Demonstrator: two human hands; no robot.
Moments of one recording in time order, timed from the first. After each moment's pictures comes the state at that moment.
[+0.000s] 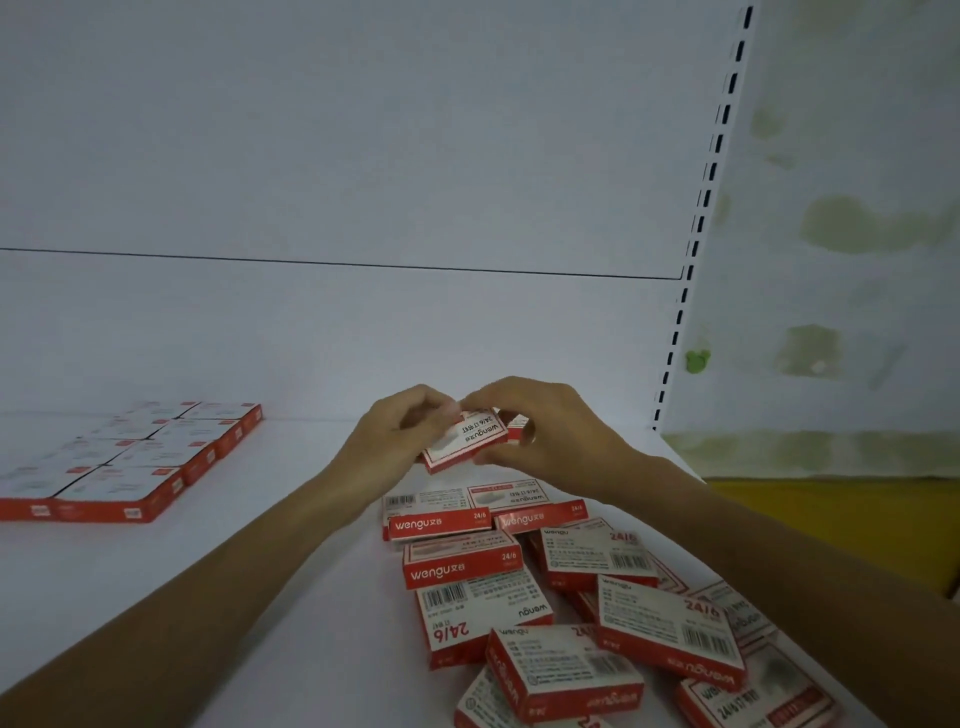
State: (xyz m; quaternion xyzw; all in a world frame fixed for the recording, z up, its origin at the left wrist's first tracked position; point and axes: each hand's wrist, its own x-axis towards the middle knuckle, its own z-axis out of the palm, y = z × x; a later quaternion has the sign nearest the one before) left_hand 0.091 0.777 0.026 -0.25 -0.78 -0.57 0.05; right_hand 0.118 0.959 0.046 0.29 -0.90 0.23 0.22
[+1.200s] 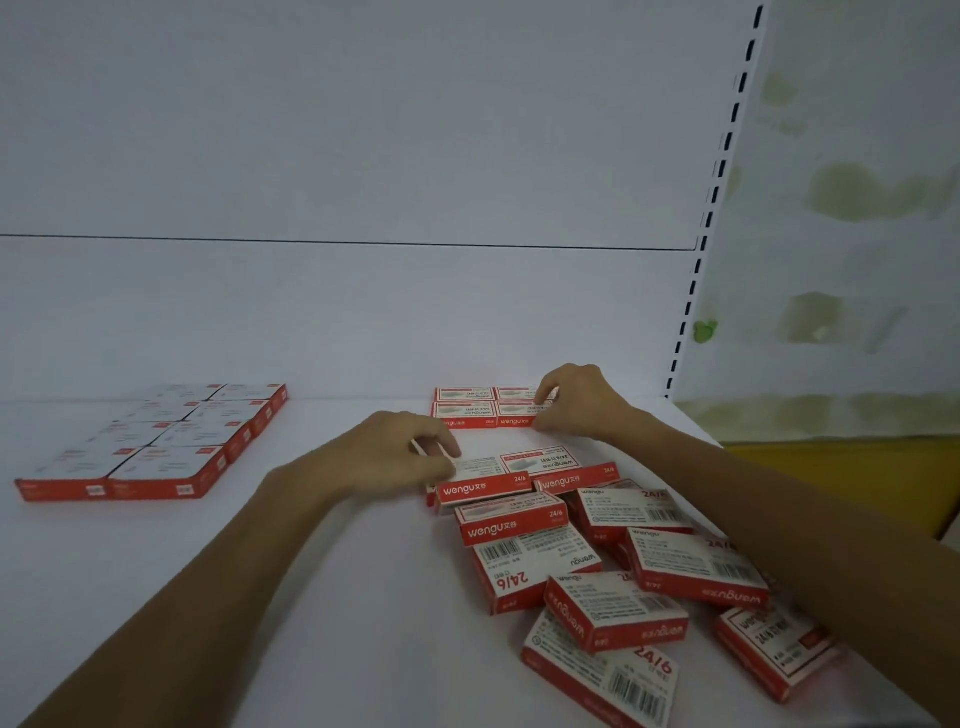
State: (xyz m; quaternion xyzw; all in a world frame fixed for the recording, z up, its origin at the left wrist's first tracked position) left_hand 0.080 0.737 0.015 -0.29 -0.91 -0.29 -0.05; right_hand 0.071 0.967 0.026 -0.01 -0.97 0.20 0.11
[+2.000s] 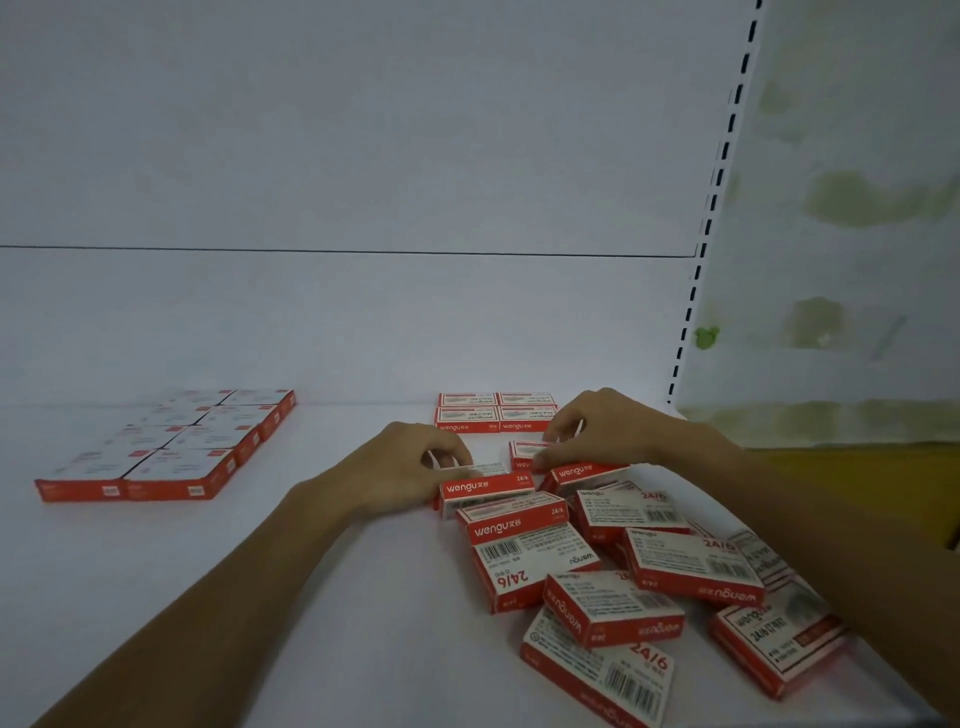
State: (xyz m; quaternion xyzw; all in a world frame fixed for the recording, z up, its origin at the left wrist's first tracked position) left_hand 0.087 0.743 0.007 -0.31 -0.90 -0.31 -0.03; right_hand 0.118 0.974 0.042 0.09 -0.98 0.20 -0.02
